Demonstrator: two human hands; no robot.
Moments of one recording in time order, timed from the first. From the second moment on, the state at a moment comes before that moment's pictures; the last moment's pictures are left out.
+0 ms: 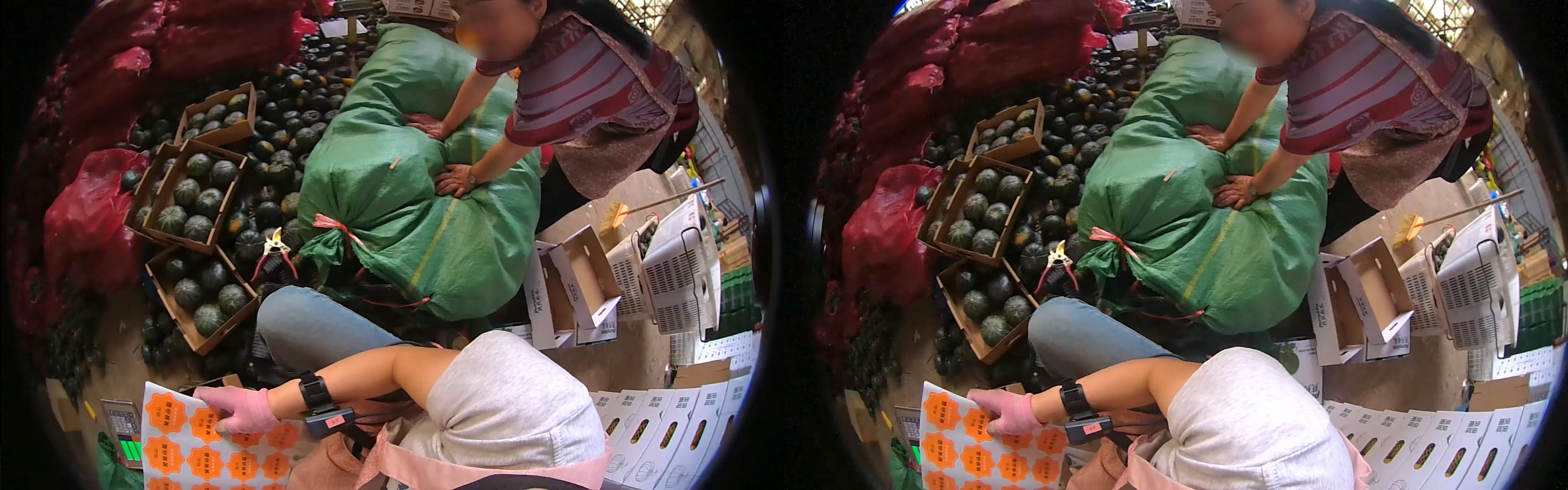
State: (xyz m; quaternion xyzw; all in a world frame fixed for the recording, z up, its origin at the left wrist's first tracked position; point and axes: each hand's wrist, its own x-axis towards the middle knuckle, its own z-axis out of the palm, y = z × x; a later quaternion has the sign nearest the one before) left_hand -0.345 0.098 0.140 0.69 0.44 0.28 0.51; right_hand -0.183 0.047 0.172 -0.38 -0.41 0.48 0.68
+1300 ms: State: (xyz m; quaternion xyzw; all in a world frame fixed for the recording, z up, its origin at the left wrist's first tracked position) left_hand -0.367 0.097 0.113 0.78 0.40 0.21 0.43; right_hand -0.141 0.038 0.153 -0.60 -0.64 0.25 0.41
